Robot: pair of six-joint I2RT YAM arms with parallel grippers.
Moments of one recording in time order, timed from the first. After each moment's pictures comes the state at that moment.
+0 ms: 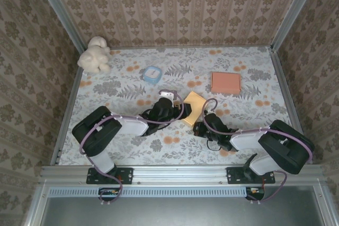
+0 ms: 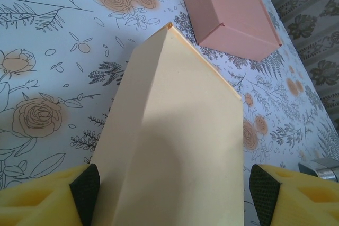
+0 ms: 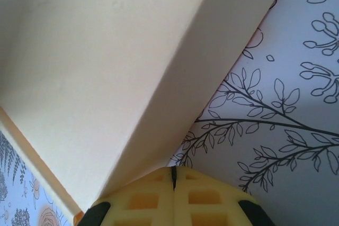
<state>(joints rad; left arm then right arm) -0.91 1.70 0.67 0.55 0.00 -0.77 0.73 1.42 0.30 0.40 0.03 0.93</state>
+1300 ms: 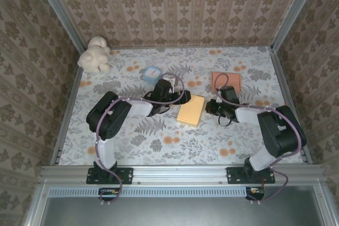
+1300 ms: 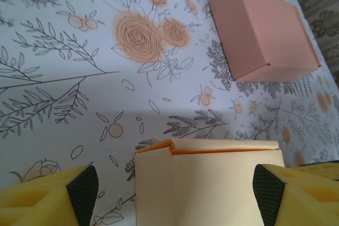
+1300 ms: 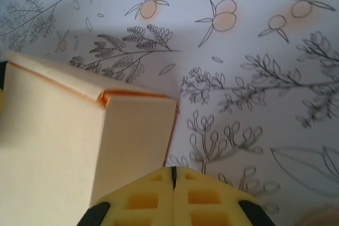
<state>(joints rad) -0.71 1.94 0.97 0.41 0.24 -0.64 0.25 1.60 0.63 0.10 -0.29 0.58</state>
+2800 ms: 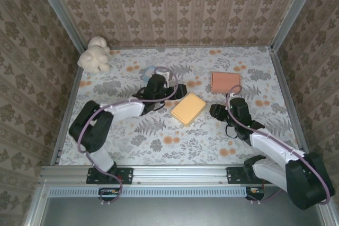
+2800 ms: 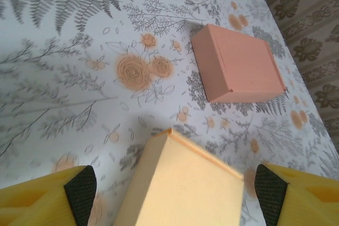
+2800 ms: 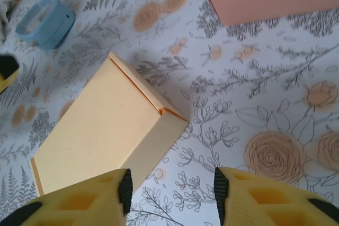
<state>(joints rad) -0.70 1.66 0.91 0.25 0.16 -0.66 0.32 1.04 0.39 0.06 -0.08 0.55</state>
